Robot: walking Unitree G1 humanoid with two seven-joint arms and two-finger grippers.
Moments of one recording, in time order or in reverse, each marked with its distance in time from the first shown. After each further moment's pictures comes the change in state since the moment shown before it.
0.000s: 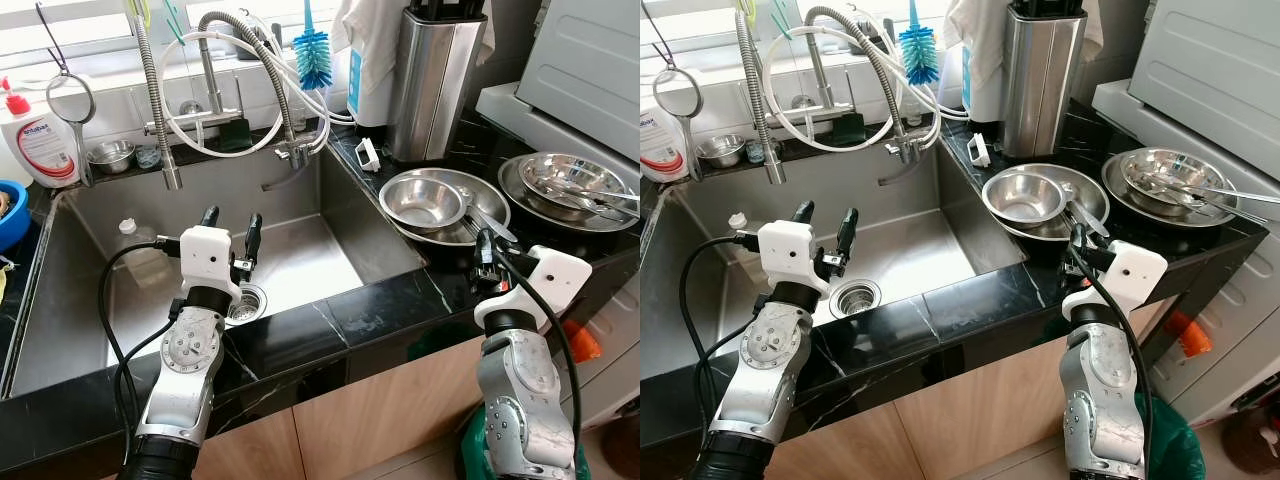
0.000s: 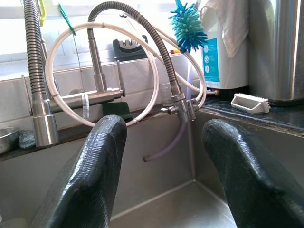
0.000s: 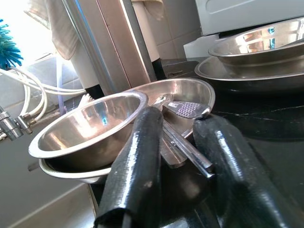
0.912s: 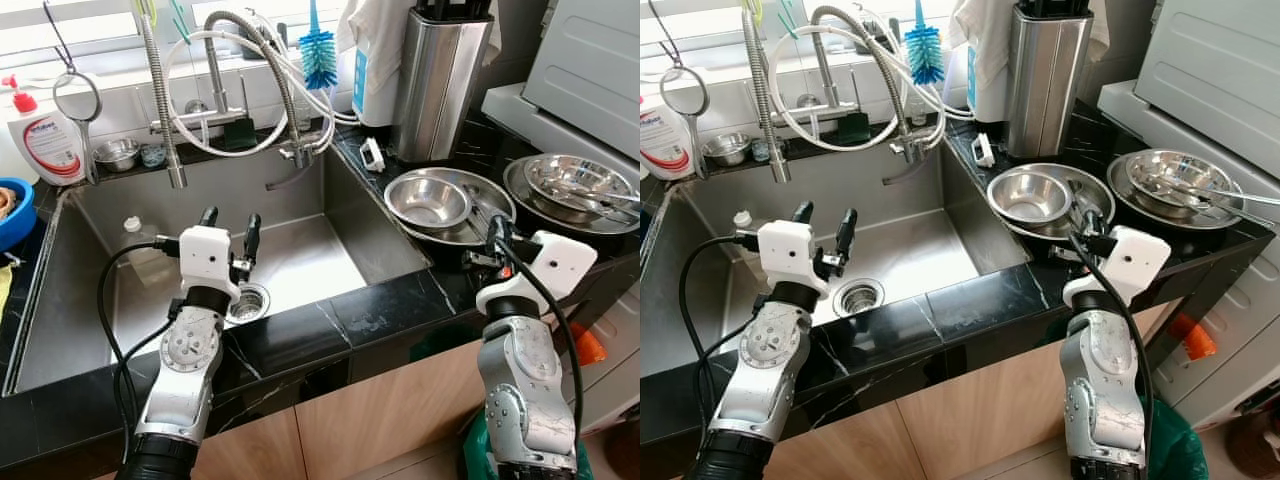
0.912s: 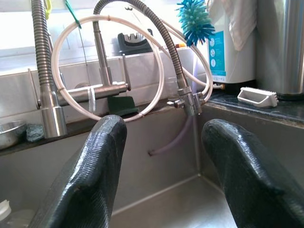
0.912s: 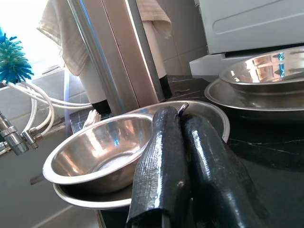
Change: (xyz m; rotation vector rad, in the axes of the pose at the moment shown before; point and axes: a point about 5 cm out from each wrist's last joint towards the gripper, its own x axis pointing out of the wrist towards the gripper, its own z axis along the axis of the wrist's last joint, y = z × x) left arm 0.000 0.001 -0.004 0.004 0.019 -0.001; right arm 0.009 0.005 0.015 -0.026 -0.061 -0.001
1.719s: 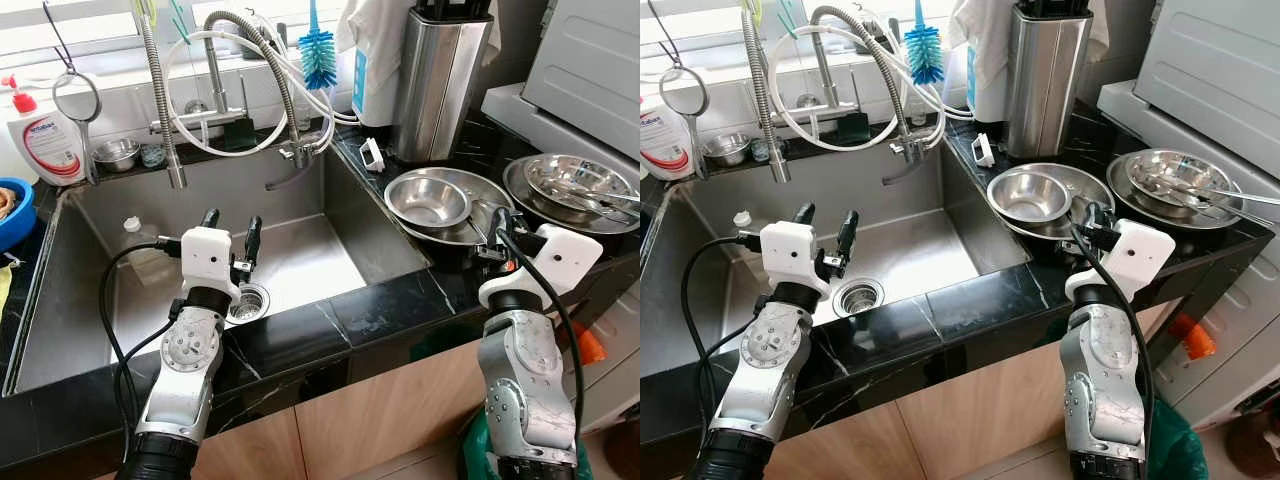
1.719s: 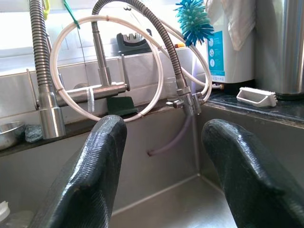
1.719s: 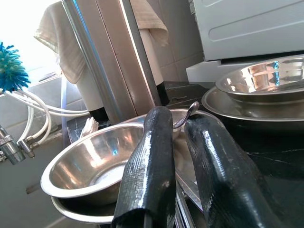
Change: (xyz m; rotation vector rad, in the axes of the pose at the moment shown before) left arm 0.001 0.000 0.001 0.001 -0.002 -0.005; right arm 0.003 0.002 0.005 0.000 -0.021 -0.019
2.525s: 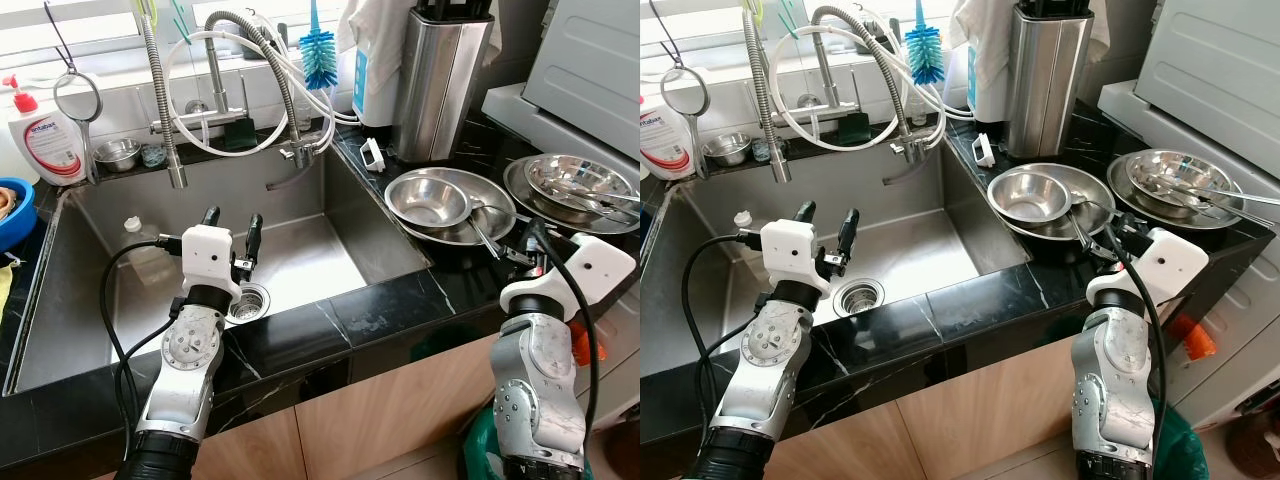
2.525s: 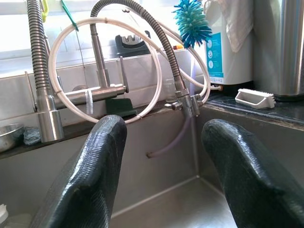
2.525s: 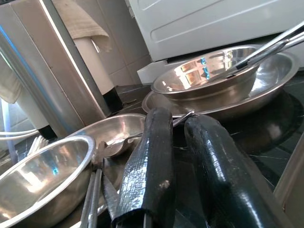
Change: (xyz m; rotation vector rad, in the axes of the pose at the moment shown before) left arm 0.001 -0.001 0.001 0.001 -0.004 -0.004; right arm -0.001 -0.026 0.001 0.059 0.001 -0.214
